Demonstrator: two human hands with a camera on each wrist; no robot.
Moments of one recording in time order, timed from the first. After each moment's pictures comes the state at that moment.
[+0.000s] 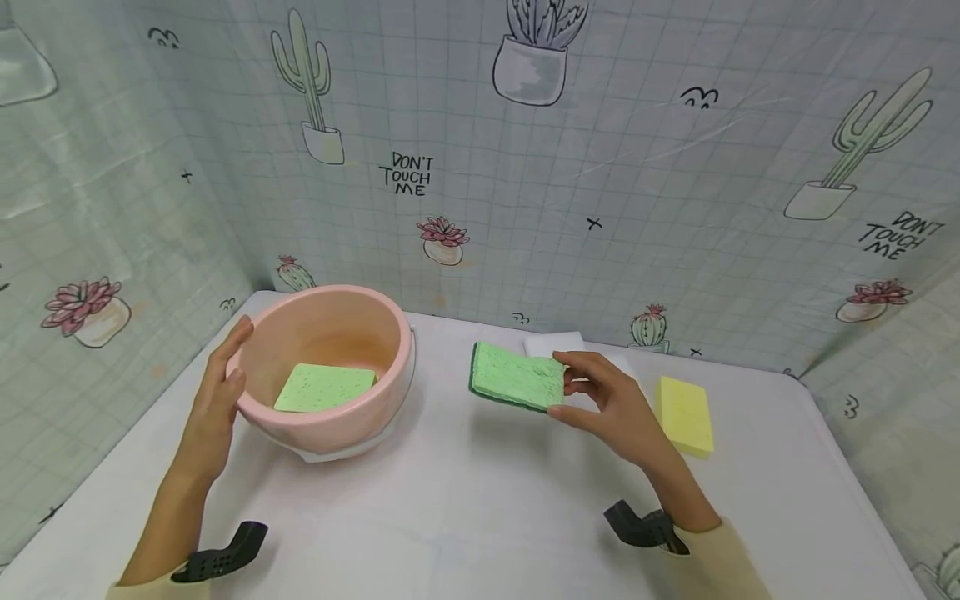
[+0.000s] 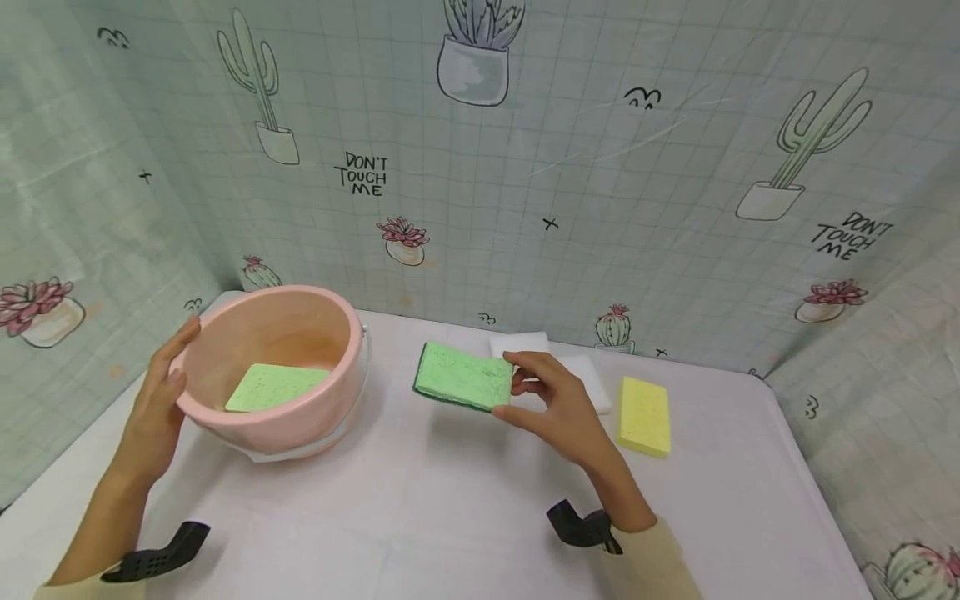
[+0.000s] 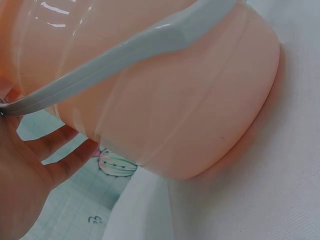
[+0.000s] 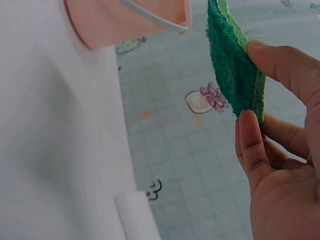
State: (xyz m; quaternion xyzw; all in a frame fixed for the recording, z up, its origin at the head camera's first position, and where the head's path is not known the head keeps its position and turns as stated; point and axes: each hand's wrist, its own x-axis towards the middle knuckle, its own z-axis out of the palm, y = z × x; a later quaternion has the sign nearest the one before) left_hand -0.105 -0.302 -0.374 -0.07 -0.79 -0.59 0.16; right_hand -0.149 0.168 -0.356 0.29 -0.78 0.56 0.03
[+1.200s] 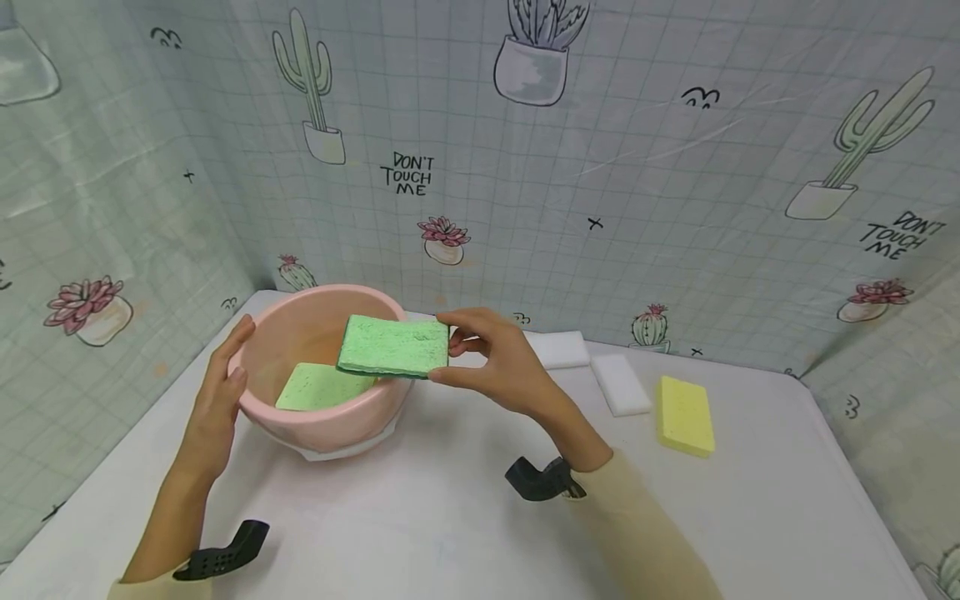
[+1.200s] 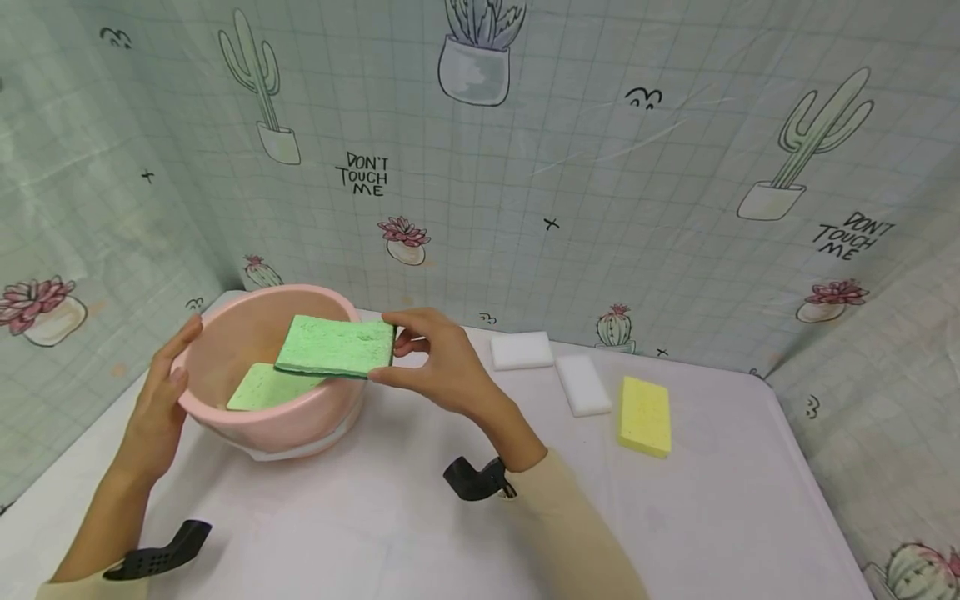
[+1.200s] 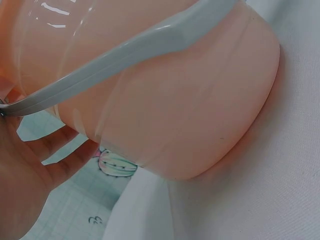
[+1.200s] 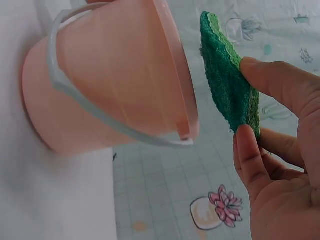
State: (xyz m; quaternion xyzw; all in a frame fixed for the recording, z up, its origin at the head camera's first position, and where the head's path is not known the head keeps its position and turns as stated) left_hand -0.105 -0.301 -0.373 -0.07 -0.78 -0.60 0.16; right_hand -0.173 0.042 -0.310 0.35 -0.76 0.55 0.01
